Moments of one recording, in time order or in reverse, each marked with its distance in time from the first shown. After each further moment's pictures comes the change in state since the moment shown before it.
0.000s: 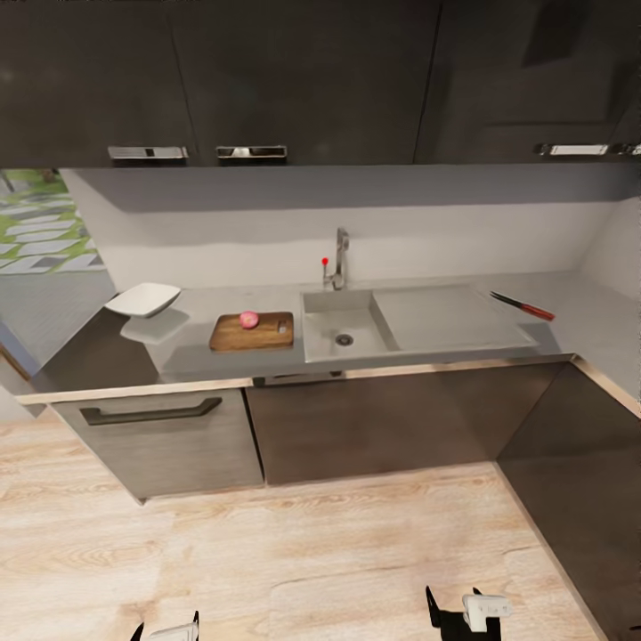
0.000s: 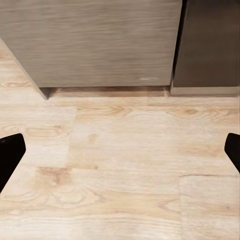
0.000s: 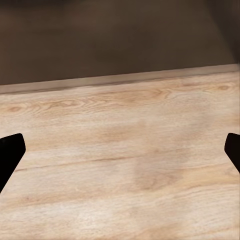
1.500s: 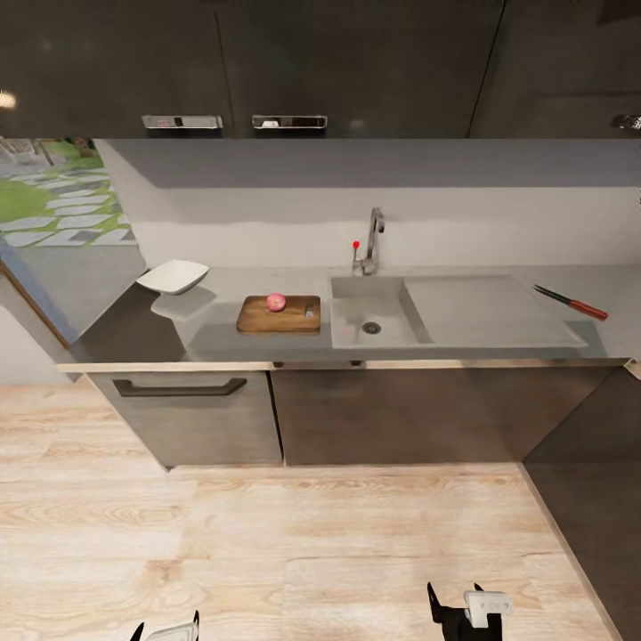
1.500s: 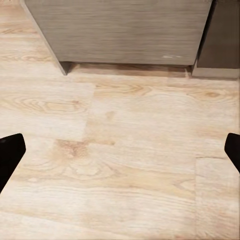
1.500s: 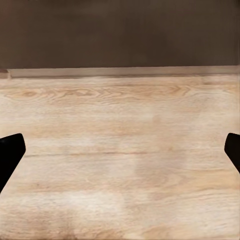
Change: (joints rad) left arm 0.000 0.001 0.000 0.000 -0.002 -0.002 -0.001; right arm 0.000 -0.004 -0.002 -0.016 0.000 0.001 0.000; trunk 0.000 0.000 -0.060
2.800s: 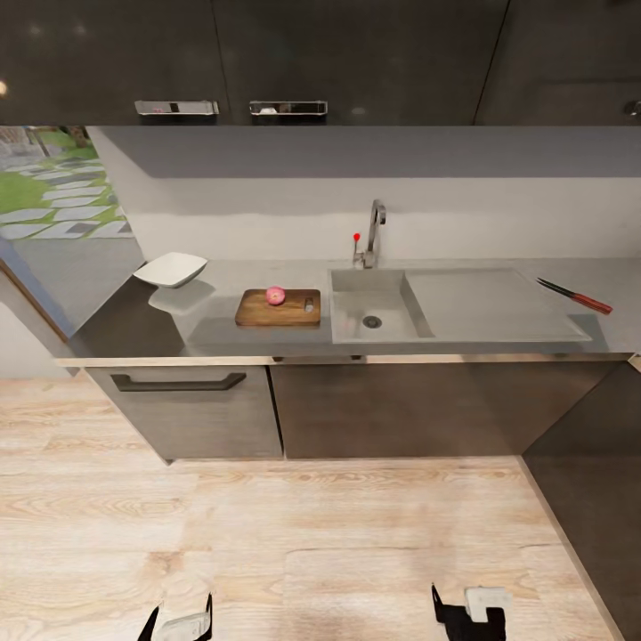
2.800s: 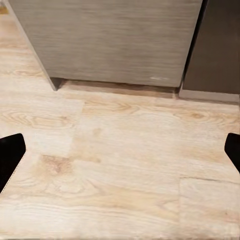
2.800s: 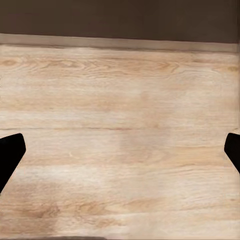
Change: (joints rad) left arm -0.014 -0.041 0.002 0.006 0.008 -0.108 -0.002; right arm 0.000 0.000 0.012 -0.050 0.057 0.140 -0.081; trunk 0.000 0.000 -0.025
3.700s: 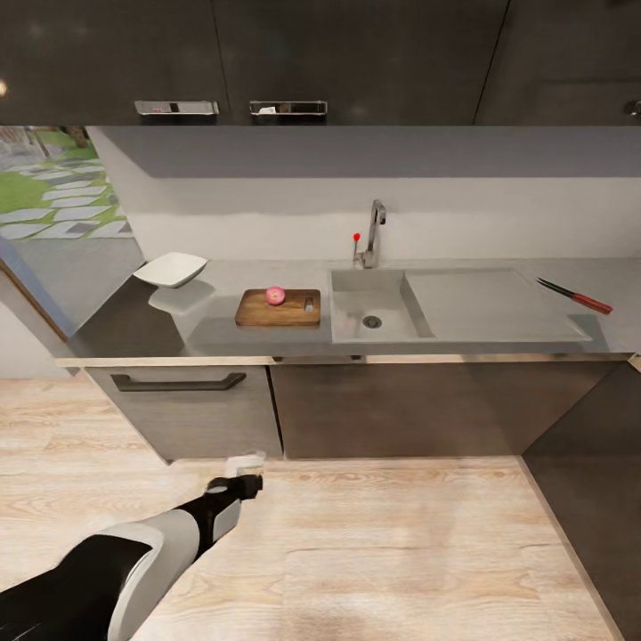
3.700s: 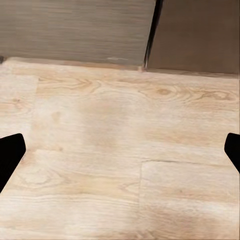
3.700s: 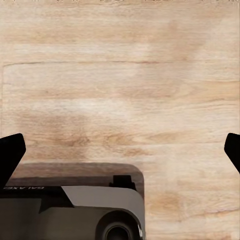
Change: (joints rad) left arm -0.548 -0.073 0.000 -0.007 0.012 0.943 -0.003; right arm 0.000 0.045 0.007 0.222 0.002 0.003 -0.006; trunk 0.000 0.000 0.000
